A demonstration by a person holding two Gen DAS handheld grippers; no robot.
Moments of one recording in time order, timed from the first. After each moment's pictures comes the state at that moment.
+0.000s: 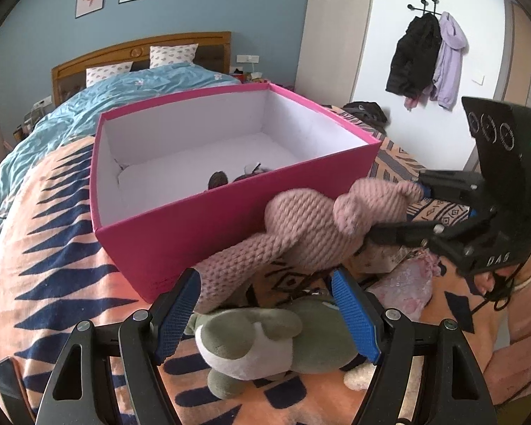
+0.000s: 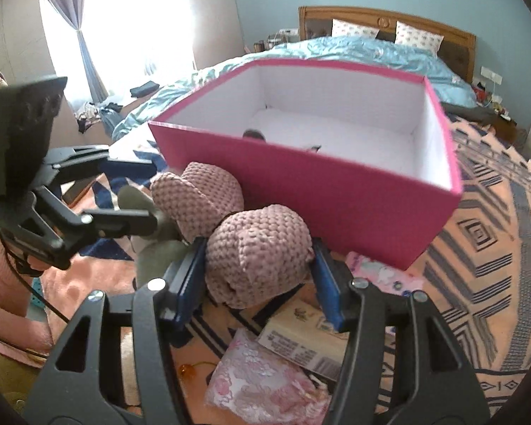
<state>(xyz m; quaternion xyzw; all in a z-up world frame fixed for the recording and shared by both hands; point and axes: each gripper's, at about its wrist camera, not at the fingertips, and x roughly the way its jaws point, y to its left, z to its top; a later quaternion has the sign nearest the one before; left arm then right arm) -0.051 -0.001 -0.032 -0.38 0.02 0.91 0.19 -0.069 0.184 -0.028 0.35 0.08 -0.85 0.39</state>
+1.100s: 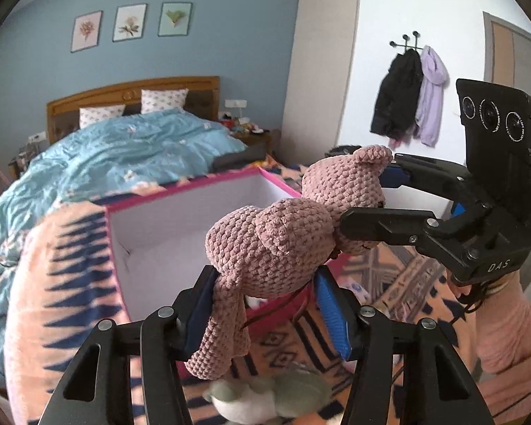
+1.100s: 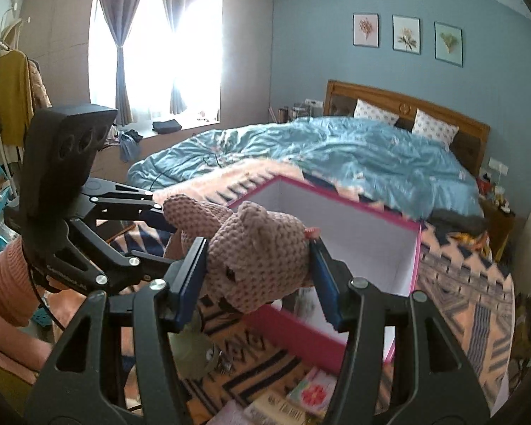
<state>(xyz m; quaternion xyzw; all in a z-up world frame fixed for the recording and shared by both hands) -0.073 -0.015 0.059 -0.29 0.01 0.93 0.21 -0.072 0.152 0.088 0.20 0.13 -0.87 0.44</state>
